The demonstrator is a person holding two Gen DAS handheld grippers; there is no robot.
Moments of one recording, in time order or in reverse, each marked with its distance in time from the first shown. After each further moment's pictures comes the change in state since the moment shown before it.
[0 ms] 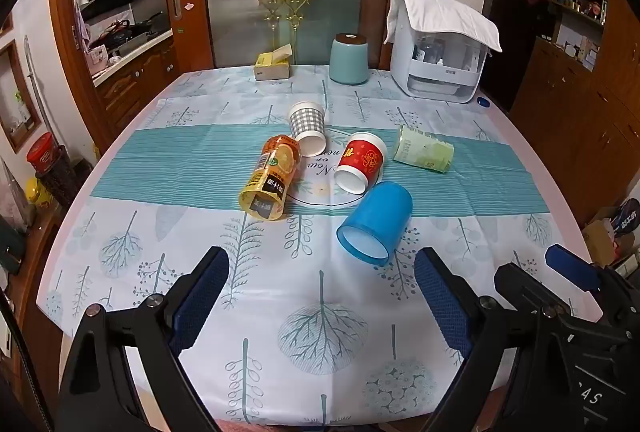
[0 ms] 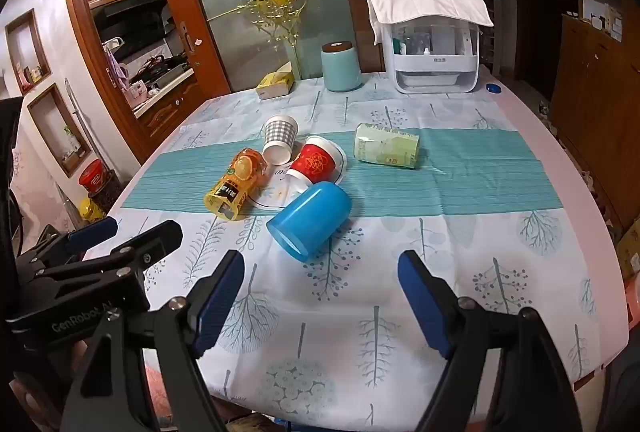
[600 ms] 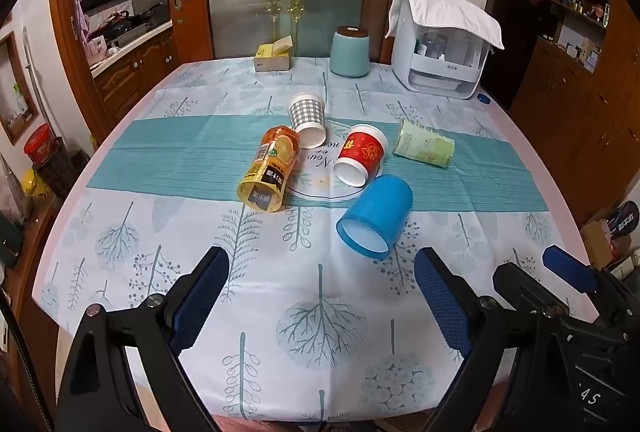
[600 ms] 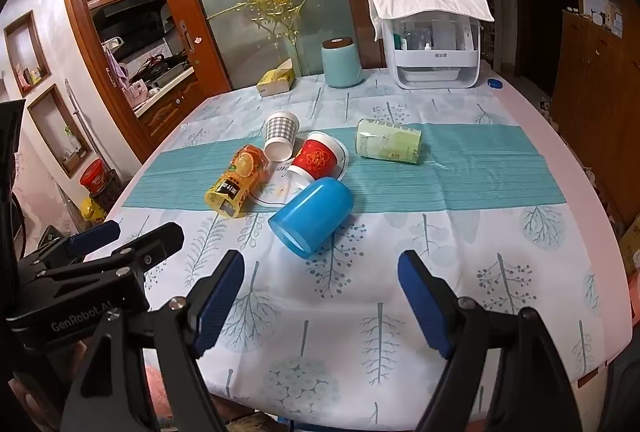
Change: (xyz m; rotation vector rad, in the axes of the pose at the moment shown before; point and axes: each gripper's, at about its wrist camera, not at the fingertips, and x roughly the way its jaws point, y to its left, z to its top) left arm 0.006 0.003 -0.001 -0.018 0.027 -0.014; right arm 0.004 0.001 -0.003 0.006 0.006 0.004
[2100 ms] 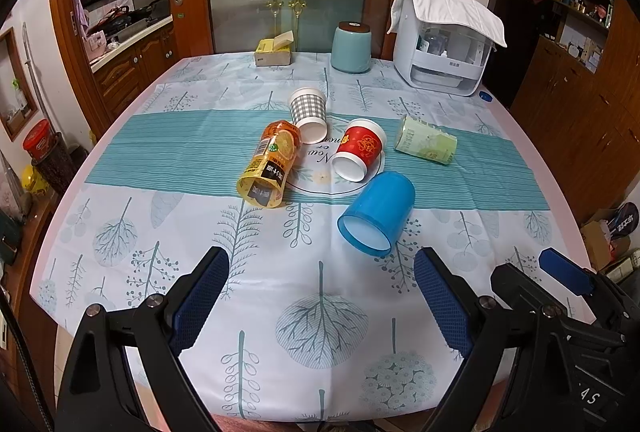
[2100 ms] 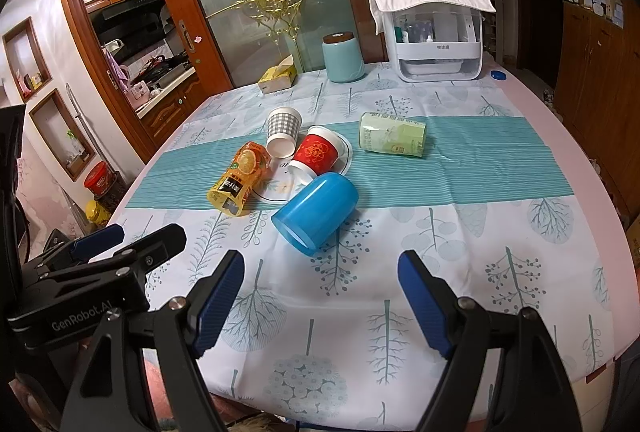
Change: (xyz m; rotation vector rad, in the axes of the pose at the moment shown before) left arm 0.006 0.006 -0.004 -0.006 0.015 -0.005; right arm 0.005 -0.002 -0.003 0.015 0.011 0.012
